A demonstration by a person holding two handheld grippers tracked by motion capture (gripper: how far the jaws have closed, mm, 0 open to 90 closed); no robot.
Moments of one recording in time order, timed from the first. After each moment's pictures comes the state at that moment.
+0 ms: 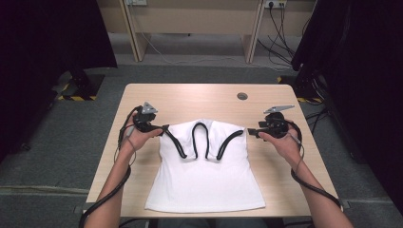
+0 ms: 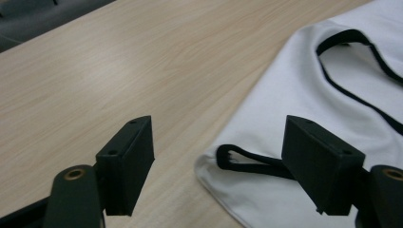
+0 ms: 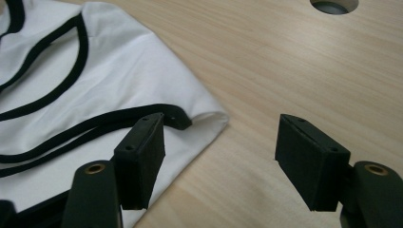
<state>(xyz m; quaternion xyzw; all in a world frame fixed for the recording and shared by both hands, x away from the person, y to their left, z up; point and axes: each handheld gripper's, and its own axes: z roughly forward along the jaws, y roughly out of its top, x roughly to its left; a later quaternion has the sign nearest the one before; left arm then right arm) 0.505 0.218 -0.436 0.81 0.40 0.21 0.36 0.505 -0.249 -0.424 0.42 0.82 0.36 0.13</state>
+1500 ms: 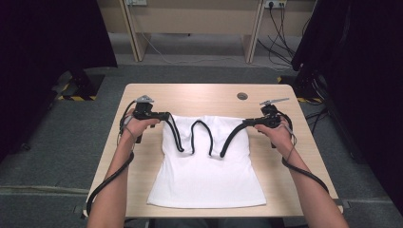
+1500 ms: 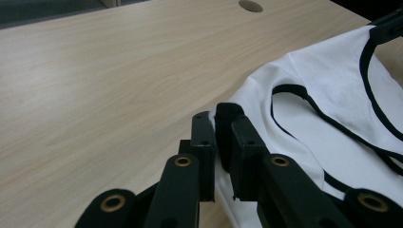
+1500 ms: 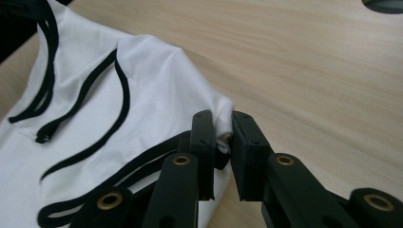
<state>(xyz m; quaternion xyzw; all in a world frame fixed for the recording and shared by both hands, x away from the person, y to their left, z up) 0.530 0.230 -0.429 0.78 0.40 0.12 0.47 0.542 -0.246 -0.433 0.43 0.79 0.43 0.02</state>
